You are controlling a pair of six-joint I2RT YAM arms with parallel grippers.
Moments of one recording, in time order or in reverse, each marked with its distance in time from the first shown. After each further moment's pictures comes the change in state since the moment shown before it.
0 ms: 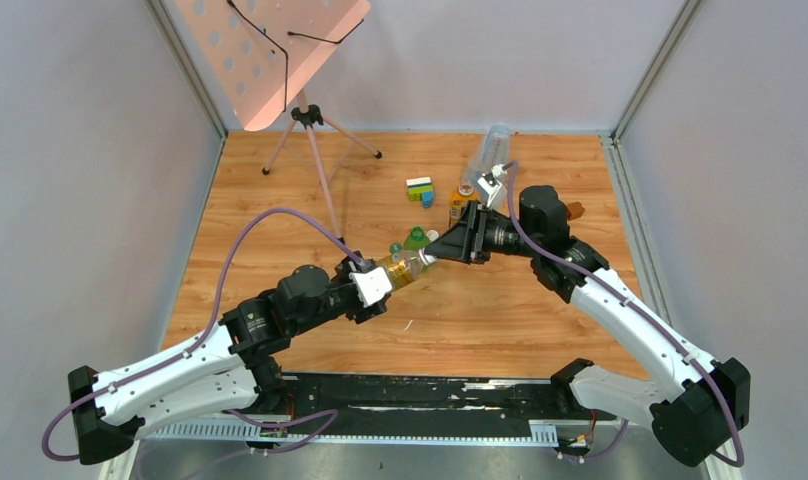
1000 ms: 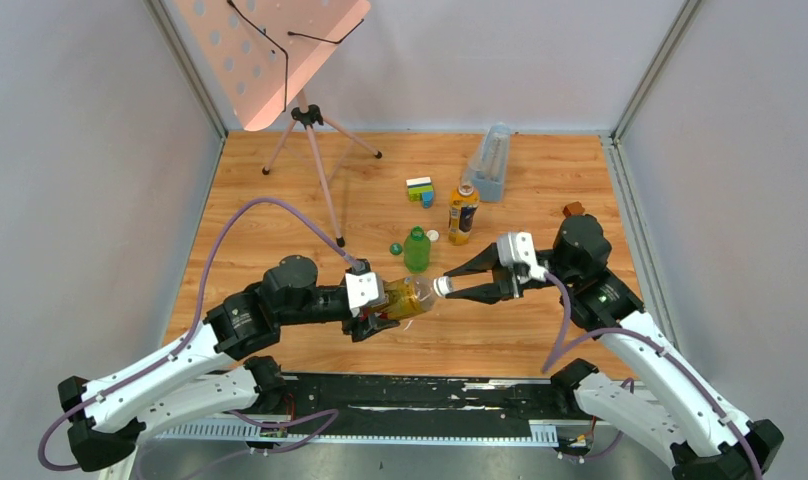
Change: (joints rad) left arm 0.043 -0.024 0.084 -0.092 0.388 -0.111; right arm 0.005 -0.262 -0.128 0.141 -0.415 -1.077
